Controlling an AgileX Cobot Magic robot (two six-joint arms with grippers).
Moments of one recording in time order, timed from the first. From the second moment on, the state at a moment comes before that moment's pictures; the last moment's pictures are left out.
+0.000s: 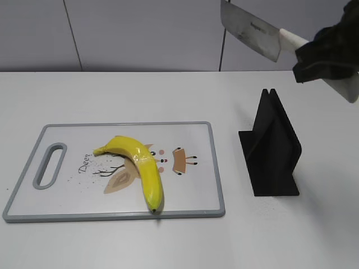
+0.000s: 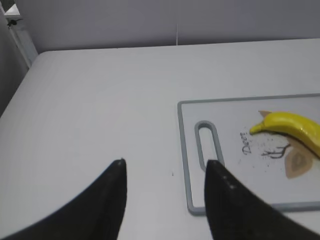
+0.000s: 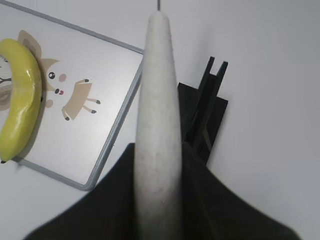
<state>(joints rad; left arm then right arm) 0.01 0.14 -0.53 -0.06 0.93 0.18 0.41 1.29 -1.06 0.09 0.73 0.03</state>
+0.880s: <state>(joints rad) -0.31 1.19 -1.07 -0.35 0.95 1.00 0.41 1.75 -1.45 0.48 1.01 -1.11</state>
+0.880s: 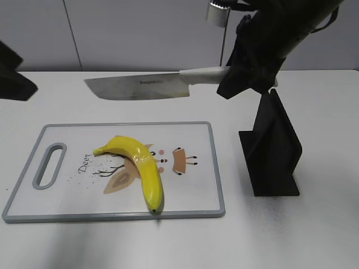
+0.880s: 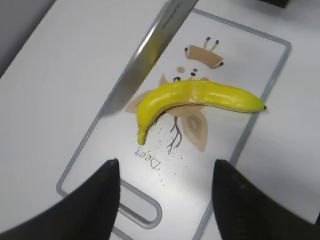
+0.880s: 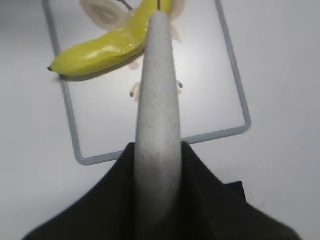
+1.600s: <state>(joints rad) -0.41 1.58 -1.26 -0.25 1.04 1.19 0.41 1.82 -1.53 0.60 1.18 -1.42</state>
